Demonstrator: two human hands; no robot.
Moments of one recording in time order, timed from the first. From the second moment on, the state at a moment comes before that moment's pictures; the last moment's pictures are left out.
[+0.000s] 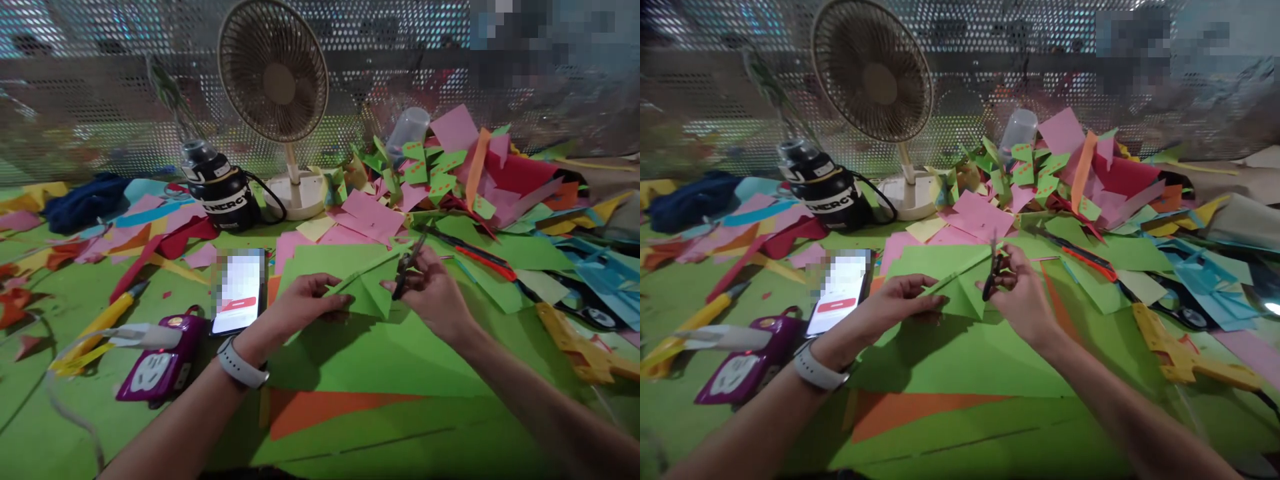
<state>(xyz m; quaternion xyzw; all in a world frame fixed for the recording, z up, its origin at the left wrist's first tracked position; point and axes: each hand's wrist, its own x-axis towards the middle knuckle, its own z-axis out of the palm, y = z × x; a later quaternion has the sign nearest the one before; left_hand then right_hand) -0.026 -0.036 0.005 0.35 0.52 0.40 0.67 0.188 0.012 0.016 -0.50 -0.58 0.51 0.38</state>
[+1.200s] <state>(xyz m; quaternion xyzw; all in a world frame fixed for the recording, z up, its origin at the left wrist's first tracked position) -0.008 -0.032 -0.017 0.15 0.53 0.61 0.57 0.199 -0.014 0.018 -0.44 -0.65 0.63 0.01</state>
